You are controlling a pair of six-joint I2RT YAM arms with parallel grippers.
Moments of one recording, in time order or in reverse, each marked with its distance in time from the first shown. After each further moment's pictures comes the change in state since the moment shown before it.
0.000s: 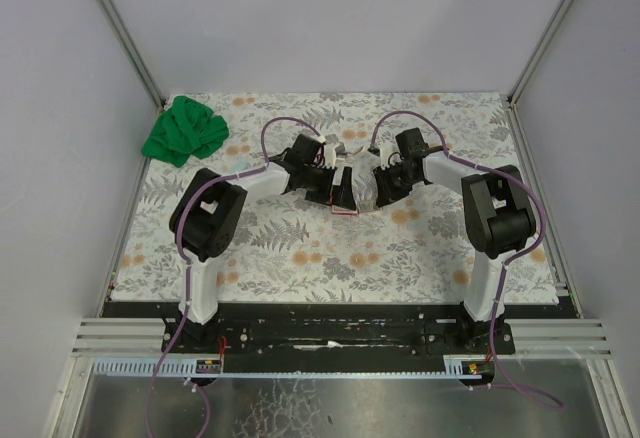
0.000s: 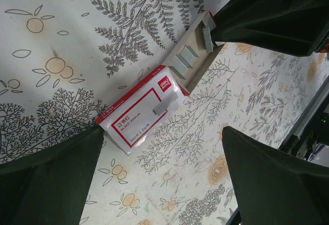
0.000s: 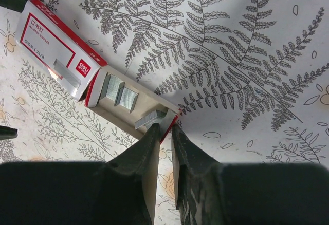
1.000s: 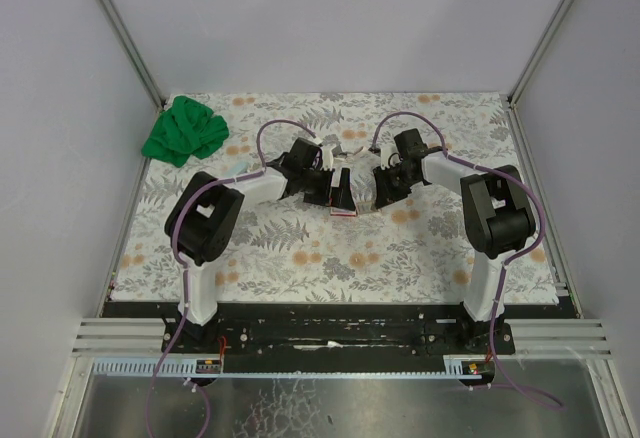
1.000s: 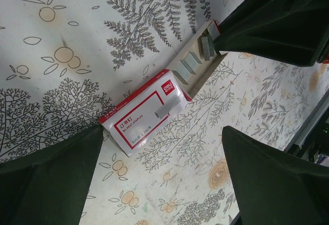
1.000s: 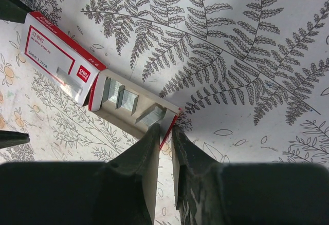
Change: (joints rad) left arm -0.014 -0.043 -0.069 0.063 -0.049 -0.055; right arm 0.008 0.001 0.001 -0.006 0.004 0.106
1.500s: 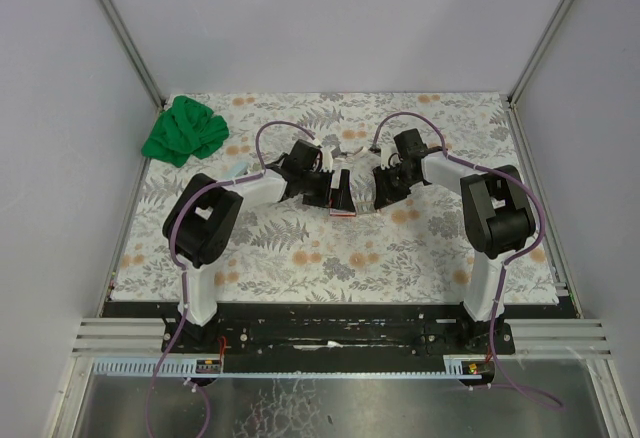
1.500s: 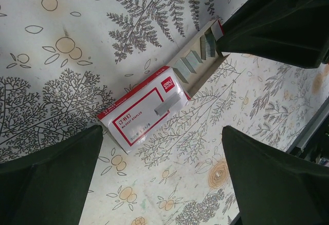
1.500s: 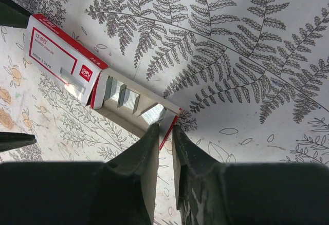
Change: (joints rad) left arm -0.013 -0.023 -0.028 0.010 -0.019 -0.023; right arm 0.001 0.000 0.000 -0.004 -0.010 0.035
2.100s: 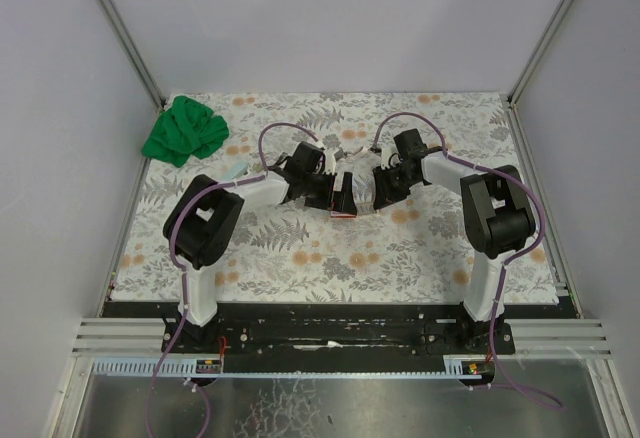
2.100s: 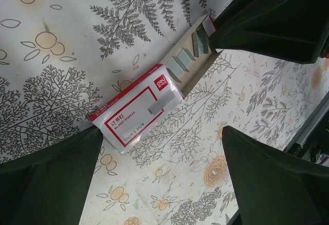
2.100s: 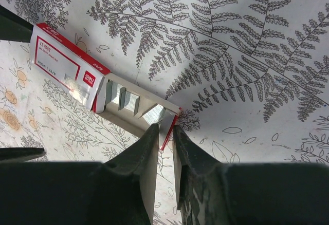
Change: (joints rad) left arm -0.021 -0.005 -0.006 0.001 -0.003 -0.003; right arm 0.000 0.000 0.000 -0.003 -0.007 0.023
